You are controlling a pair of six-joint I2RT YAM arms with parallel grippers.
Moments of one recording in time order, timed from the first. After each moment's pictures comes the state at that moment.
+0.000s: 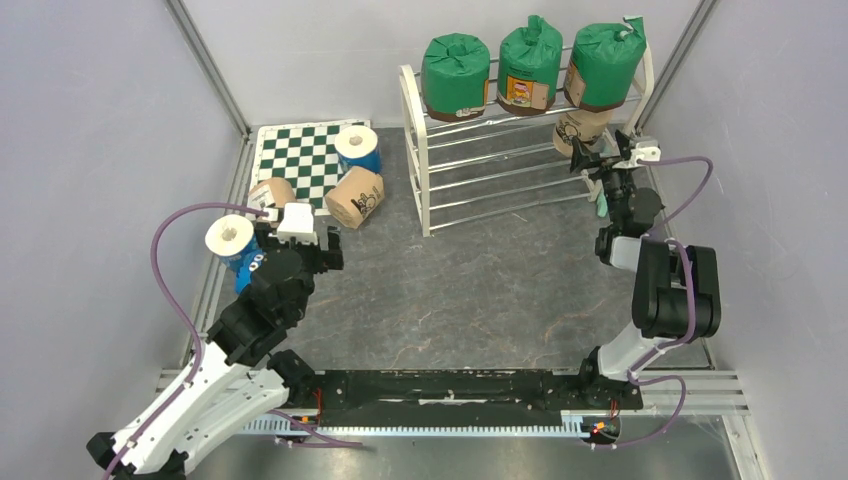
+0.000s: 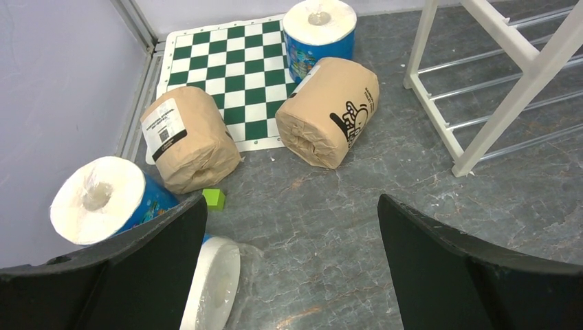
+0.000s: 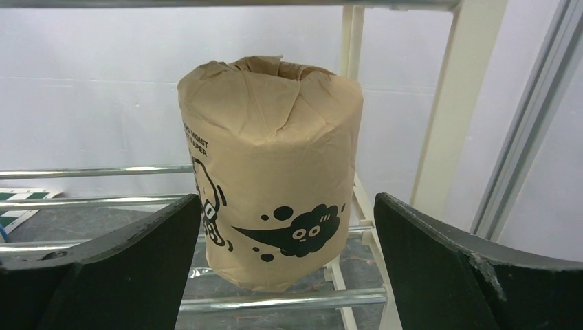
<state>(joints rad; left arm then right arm) -0.70 0.56 0.71 -0.38 -0.70 -0.04 -0.17 1.65 0.68 1.38 -0.30 0.09</state>
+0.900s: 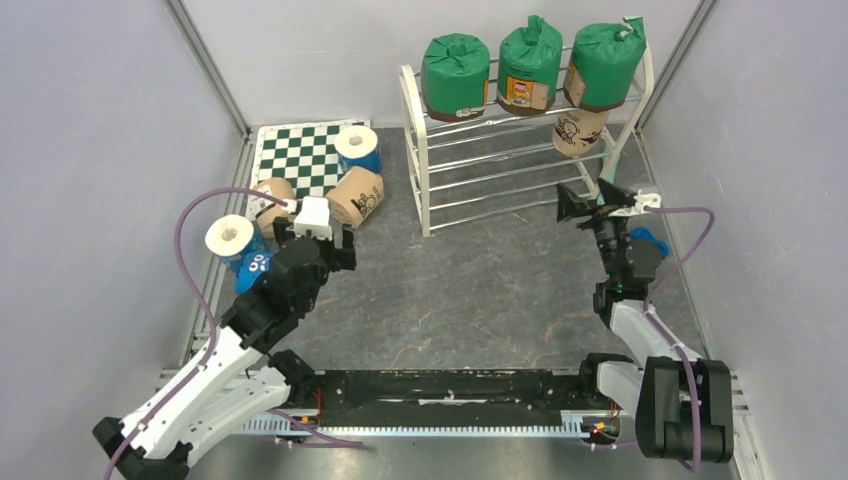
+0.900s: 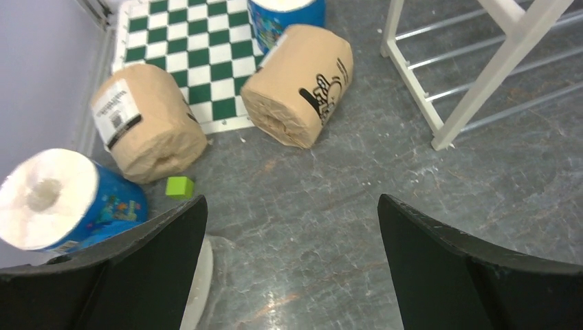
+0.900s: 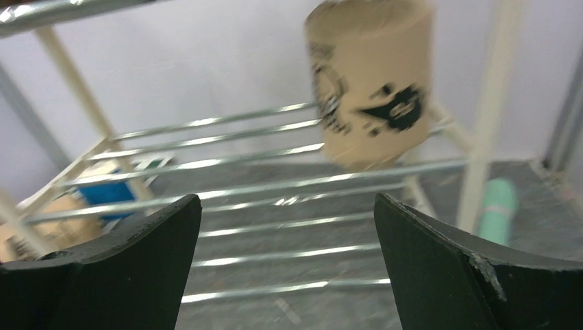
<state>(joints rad) -0.68 0.64 0.71 -0.38 -0.62 -0.09 -0.12 1.08 0.34 1.09 -0.27 0.23</state>
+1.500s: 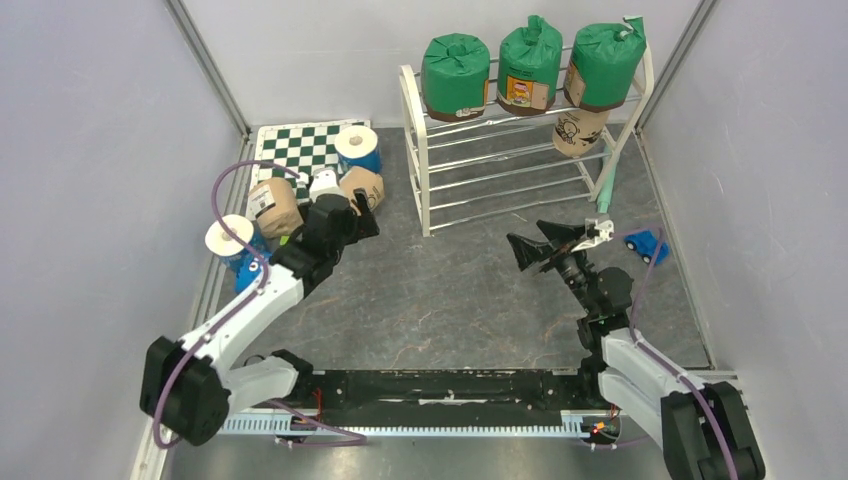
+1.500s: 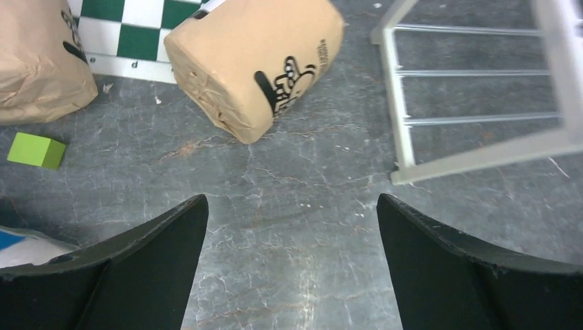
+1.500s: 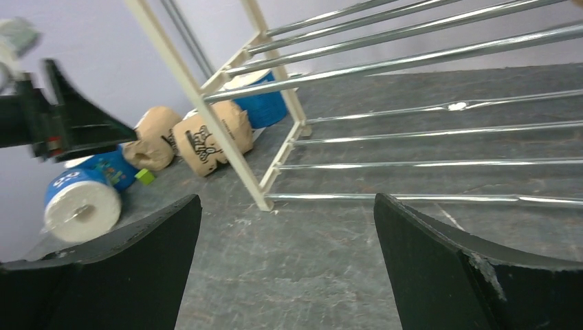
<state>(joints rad) -0.50 1.08 0.78 -0.21 -0.42 -0.48 0.21 0.91 0.12 0.99 -0.30 0.41</state>
